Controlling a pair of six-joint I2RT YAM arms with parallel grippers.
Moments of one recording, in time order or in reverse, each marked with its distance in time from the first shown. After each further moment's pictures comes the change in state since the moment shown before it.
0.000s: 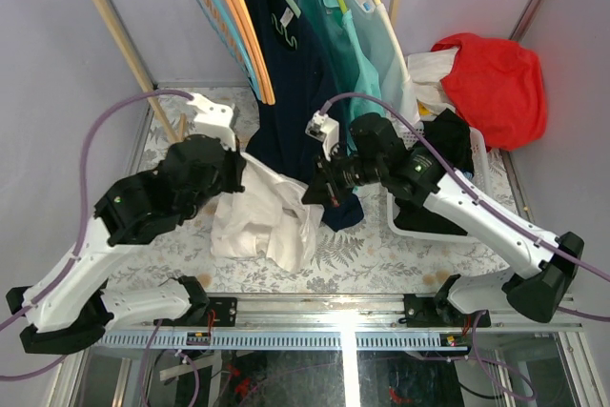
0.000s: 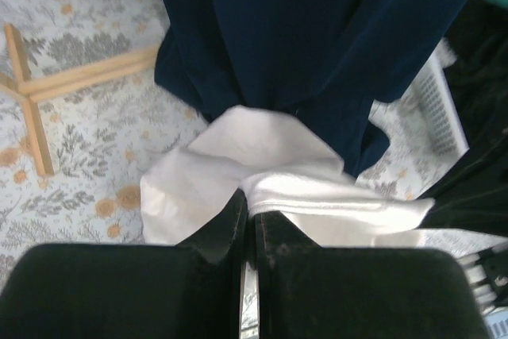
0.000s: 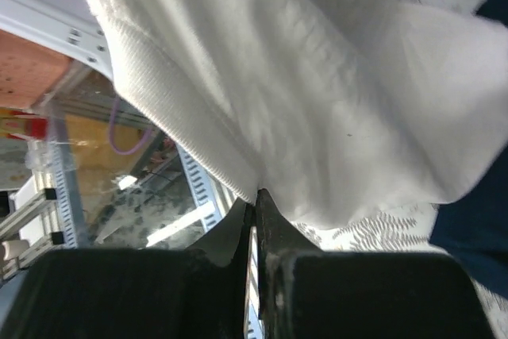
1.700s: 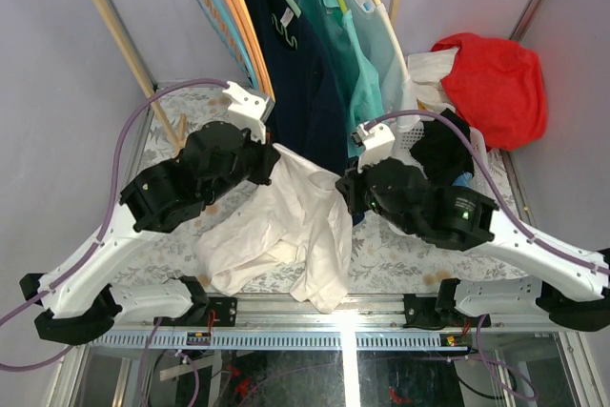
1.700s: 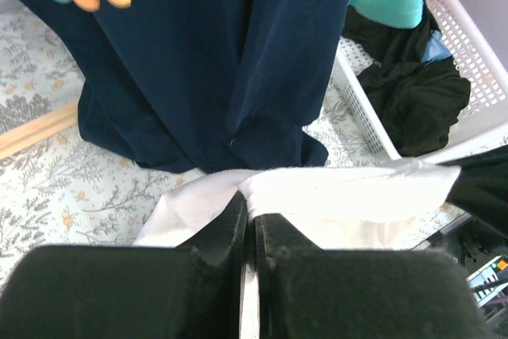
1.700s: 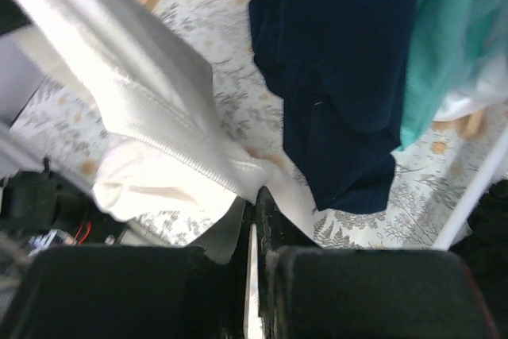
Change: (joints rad) left arm 0.000 0.077 0.021 0.197 0.185 0.097; right arm 0.383 -0.189 0.031 -0.118 1.080 0.258
